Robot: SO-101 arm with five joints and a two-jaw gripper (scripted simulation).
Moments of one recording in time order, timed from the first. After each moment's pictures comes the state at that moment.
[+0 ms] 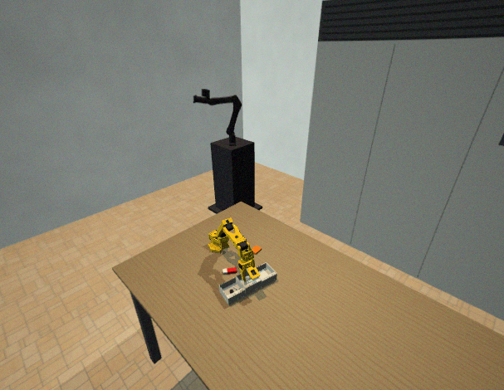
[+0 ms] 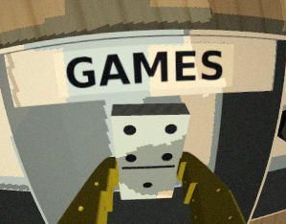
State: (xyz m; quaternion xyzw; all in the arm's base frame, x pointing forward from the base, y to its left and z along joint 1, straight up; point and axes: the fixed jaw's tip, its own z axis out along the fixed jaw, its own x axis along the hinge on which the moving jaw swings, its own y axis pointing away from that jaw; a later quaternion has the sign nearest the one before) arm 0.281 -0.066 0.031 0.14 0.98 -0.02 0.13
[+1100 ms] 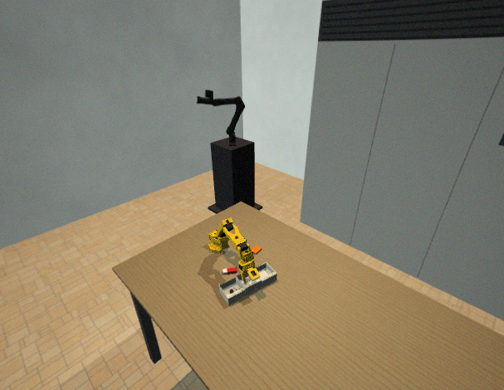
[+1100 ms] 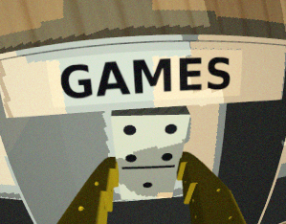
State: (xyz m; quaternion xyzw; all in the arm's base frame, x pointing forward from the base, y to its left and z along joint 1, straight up) arm 0.283 -0.067 0.026 0.14 0.98 -0.02 0.14
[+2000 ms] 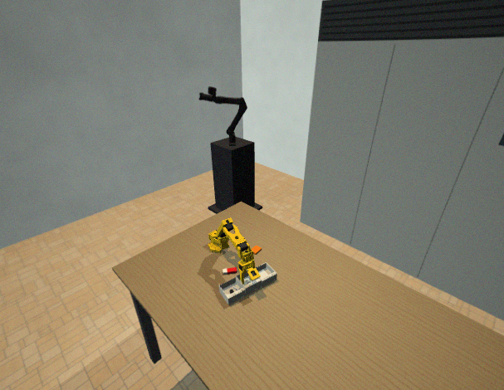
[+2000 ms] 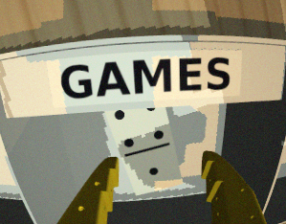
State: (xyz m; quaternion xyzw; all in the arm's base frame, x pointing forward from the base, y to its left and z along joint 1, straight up) arm 0.283 -0.067 0.026 0.14 0.98 -0.02 0.14
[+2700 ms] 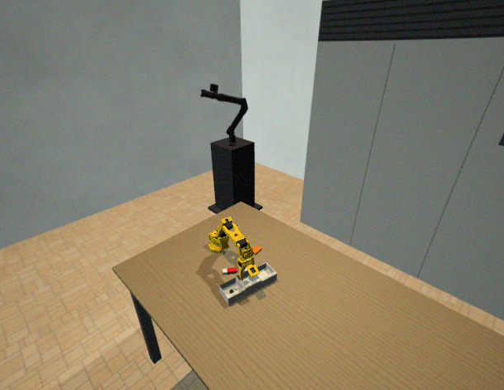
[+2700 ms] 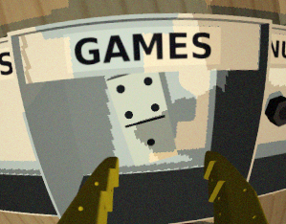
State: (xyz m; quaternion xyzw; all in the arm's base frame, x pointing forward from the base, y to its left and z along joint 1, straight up) arm 0.275 -0.065 0.040 0.14 0.98 -0.02 0.13
